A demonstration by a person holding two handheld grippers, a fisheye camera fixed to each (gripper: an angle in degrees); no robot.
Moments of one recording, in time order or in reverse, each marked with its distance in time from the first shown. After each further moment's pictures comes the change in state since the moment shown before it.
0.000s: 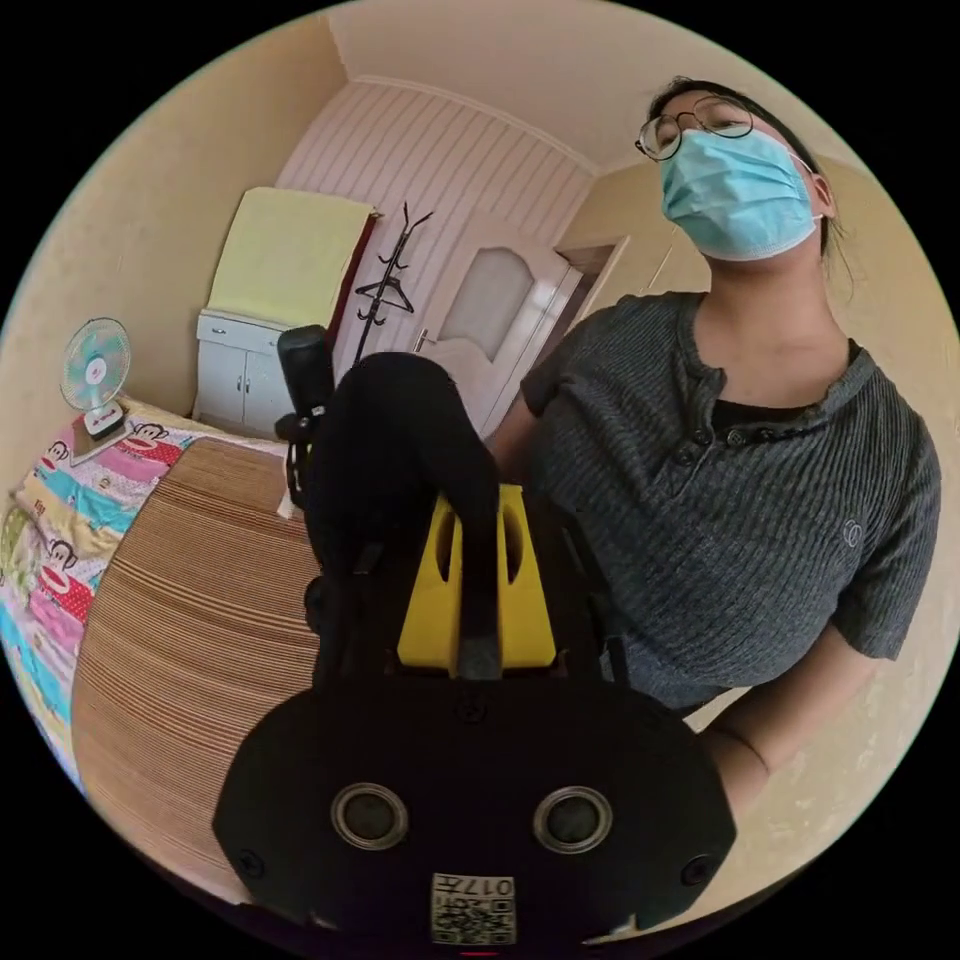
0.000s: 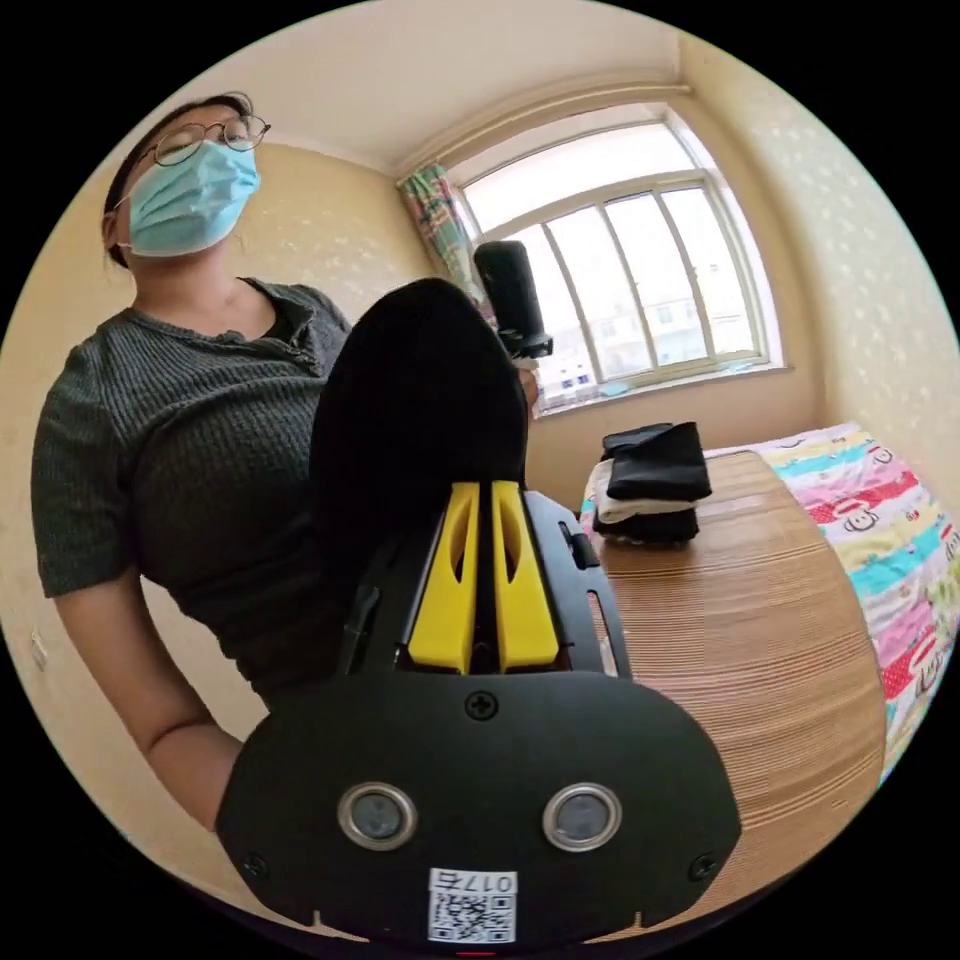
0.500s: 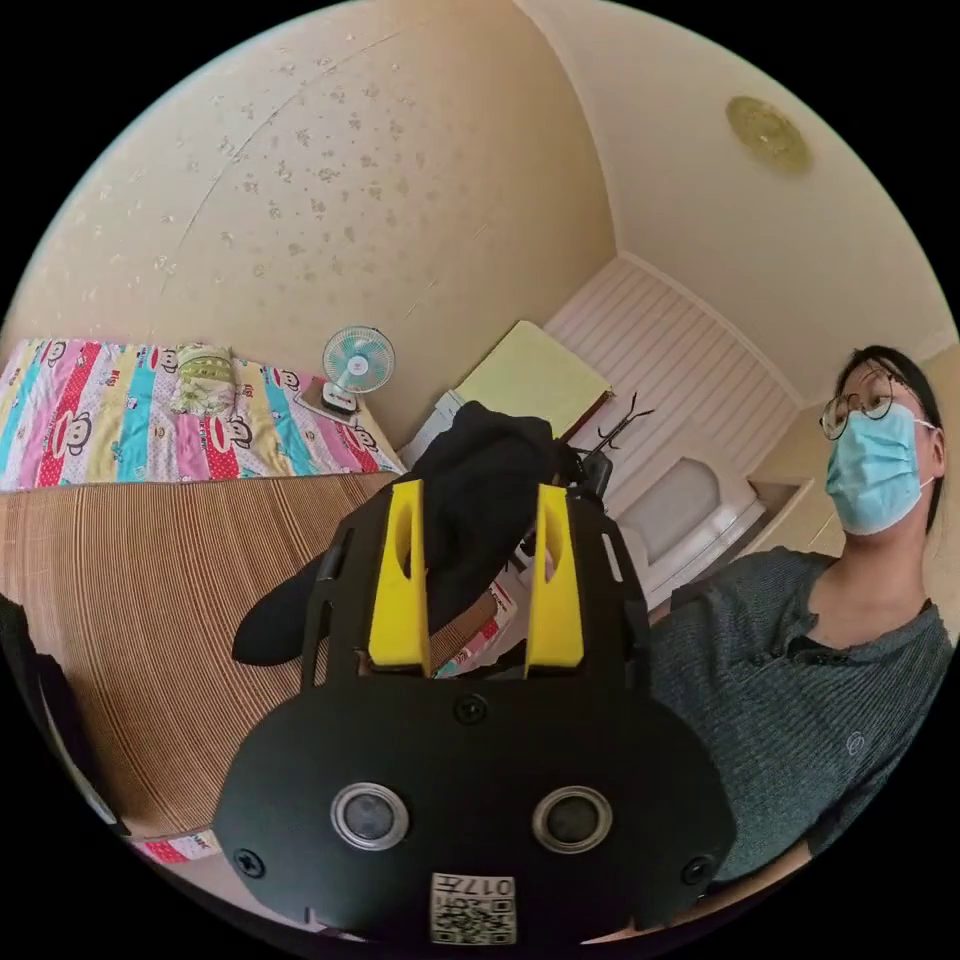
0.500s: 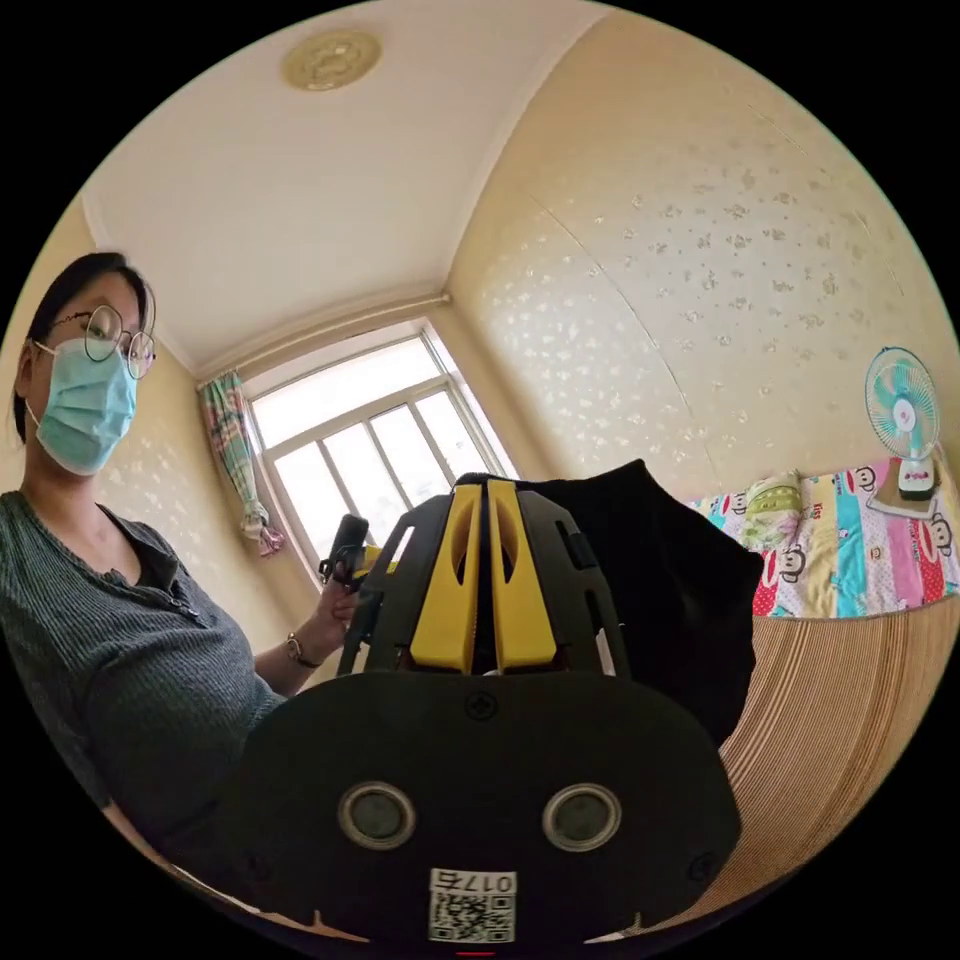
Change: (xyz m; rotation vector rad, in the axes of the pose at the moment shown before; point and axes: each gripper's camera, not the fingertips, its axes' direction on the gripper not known) left arm -0.005 -0.010 -0.042 0.394 -0.404 -0.425; right arm -0.040 -0.010 -0.050 0.548 0.602 0.179
